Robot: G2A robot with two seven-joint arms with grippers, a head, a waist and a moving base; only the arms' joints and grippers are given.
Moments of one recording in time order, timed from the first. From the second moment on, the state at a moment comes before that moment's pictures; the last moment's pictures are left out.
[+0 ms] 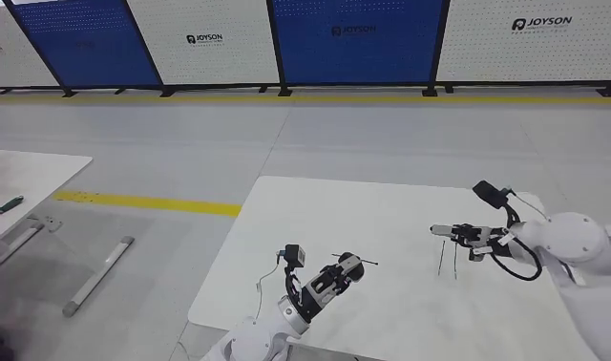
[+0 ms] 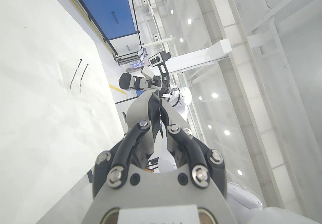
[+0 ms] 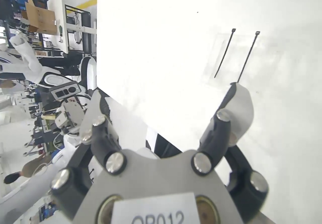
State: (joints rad) left arm 1.65 -1.19 -1.12 -1.81 -0.29 -0.33 -0.24; right arm -0.89 -0.99 1.14 -1.46 -0.29 0.33 1.18
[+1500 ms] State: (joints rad) left arm 1.65 -1.19 -1.12 -1.81 -0.29 -0.33 -0.24; right arm -0.73 -1.04 0.90 -1.31 -0.55 0.33 1.33
